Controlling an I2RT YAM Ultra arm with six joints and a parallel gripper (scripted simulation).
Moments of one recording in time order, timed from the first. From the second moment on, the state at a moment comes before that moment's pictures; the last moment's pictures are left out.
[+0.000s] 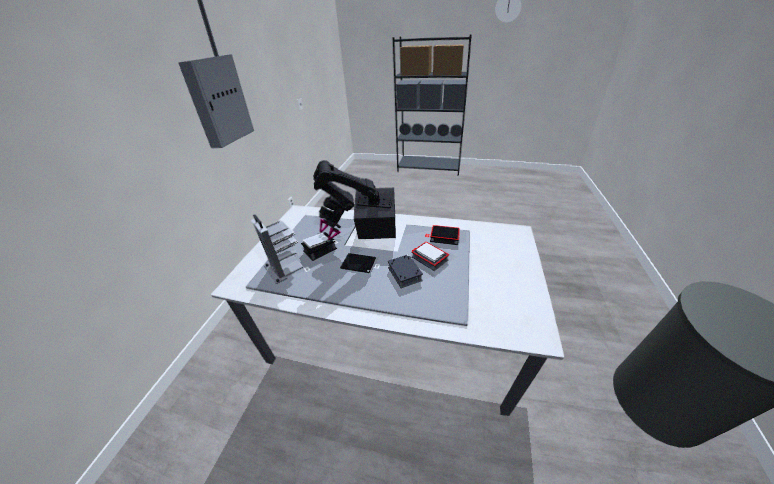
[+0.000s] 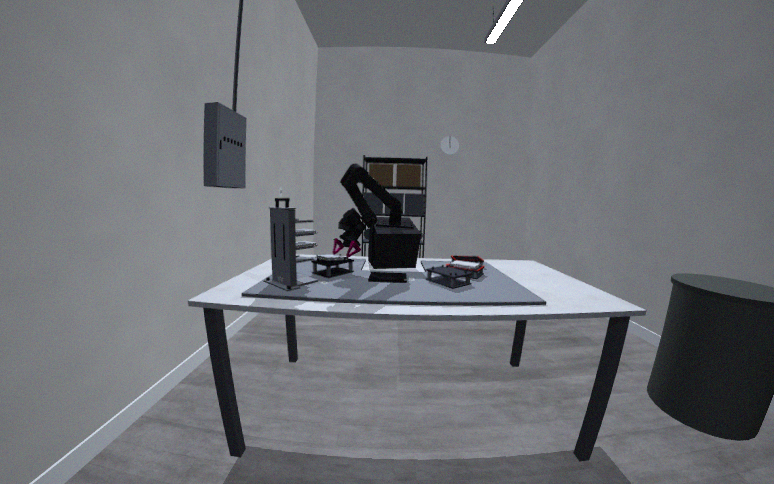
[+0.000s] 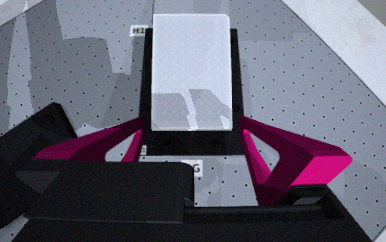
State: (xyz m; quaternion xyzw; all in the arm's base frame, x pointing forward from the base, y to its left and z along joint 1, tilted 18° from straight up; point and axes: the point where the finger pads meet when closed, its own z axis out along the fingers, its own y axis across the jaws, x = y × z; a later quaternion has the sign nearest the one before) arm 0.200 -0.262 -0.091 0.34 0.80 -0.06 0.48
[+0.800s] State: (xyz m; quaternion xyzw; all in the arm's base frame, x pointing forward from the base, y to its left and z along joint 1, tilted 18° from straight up) arm 0.187 -0.263 -0.056 0.34 0.80 -0.07 0.48
